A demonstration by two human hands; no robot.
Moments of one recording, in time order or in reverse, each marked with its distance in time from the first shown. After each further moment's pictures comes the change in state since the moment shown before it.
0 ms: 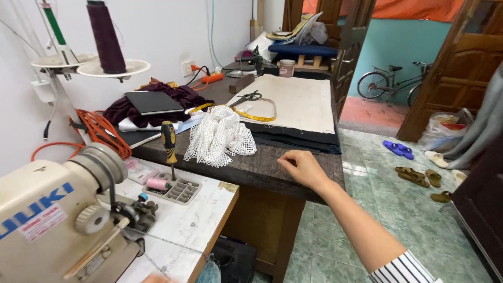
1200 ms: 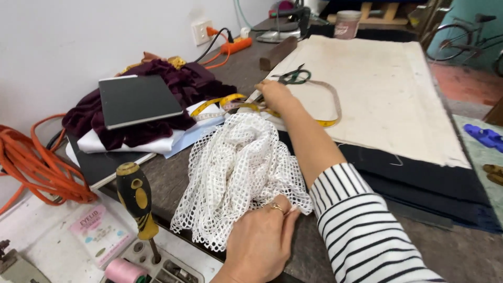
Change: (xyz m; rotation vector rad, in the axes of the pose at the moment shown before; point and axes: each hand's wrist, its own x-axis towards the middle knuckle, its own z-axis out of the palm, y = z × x) left_hand 0.371 0.025 0.133 0.367 -0.129 0.236; right_hand 0.508 0.240 0.246 -0.608 -0.218 -0.293
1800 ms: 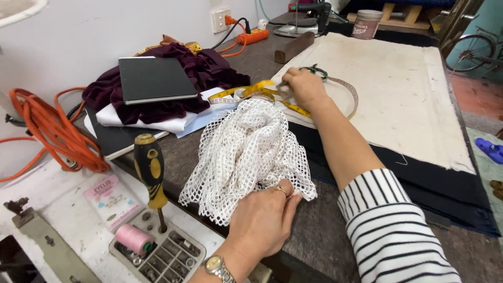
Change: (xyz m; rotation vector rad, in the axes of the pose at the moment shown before) left_hand -0.006 0.005 -0.006 -0.002 -0.022 -0.013; right_hand -0.068 -0.004 -0.060 -0.118 0.158 -0.070
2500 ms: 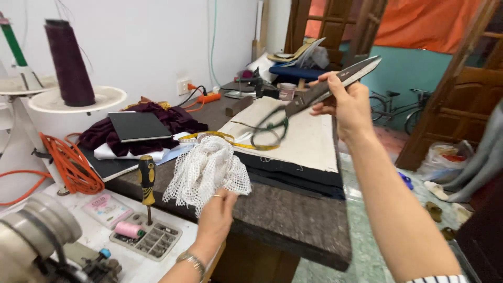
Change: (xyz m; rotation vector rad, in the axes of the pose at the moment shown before) left_hand -0.088 0.042 -0.012 -0.450 0.300 -0.147; right_hand -0.237 -0.082 -0.415 1.311 0.739 0.516
